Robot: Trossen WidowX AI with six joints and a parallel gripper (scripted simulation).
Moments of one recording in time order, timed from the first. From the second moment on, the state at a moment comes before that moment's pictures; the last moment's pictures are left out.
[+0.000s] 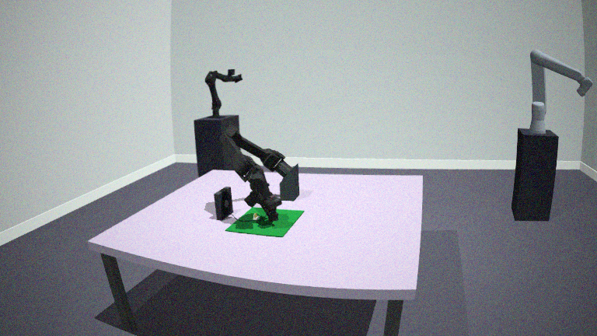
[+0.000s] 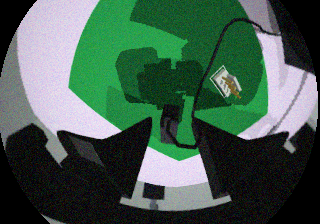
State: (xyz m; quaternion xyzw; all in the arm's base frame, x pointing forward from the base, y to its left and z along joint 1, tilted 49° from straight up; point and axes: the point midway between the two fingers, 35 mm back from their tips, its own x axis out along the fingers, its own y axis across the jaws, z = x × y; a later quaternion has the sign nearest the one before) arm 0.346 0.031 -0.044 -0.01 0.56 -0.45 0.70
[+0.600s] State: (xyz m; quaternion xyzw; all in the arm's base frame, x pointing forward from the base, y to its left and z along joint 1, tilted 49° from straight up) arm 0.346 0.031 -0.044 -0.01 0.56 -0.45 0.70
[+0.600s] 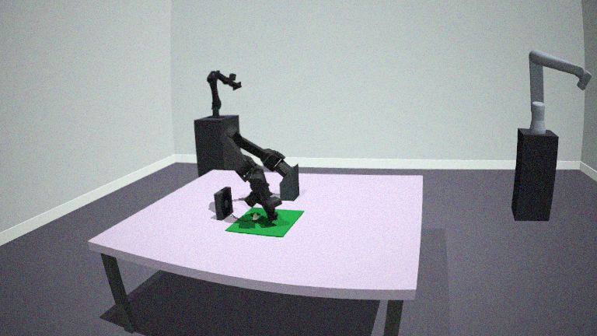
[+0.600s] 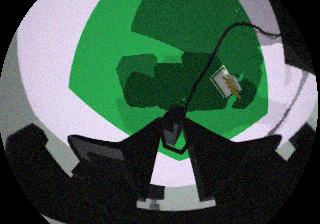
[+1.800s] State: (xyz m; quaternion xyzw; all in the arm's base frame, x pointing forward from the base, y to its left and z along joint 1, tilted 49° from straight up) arm 0.329 0.099 0.015 -0.02 0.57 -0.45 0.69
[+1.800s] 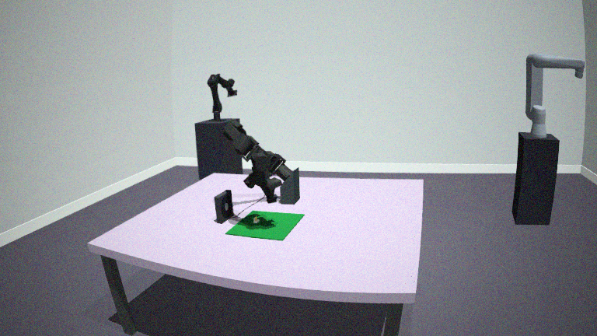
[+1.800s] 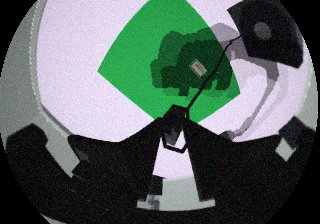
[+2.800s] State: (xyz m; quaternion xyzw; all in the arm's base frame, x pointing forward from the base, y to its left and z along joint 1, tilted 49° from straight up) arm 0.308 0.105 0.013 -0.35 0.66 -0.18 0.64
